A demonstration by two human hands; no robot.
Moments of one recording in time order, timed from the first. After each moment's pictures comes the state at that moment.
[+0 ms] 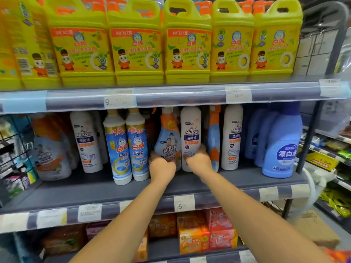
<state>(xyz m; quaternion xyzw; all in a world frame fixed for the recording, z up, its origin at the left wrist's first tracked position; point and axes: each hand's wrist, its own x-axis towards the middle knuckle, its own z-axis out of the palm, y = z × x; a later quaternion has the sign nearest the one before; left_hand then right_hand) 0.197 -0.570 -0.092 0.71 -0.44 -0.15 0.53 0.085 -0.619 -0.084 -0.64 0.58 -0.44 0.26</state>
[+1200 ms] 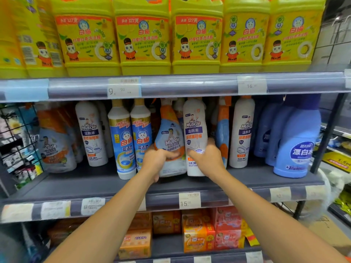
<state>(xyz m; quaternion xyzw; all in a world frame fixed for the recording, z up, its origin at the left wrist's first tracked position) 0.235 -0.571 -0.082 0.58 -0.37 -0.40 0.60 0.074 -0.613 -0.091 -0.66 0.46 -0.51 0.28</state>
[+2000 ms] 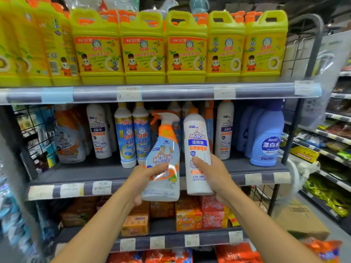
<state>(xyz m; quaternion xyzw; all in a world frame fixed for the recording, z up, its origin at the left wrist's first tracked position) 0.218 -0.424 -0.079 0.50 -0.40 -0.53 0.55 0.010 -0.474 -0.079 -0.58 0.35 -0.50 0.54</state>
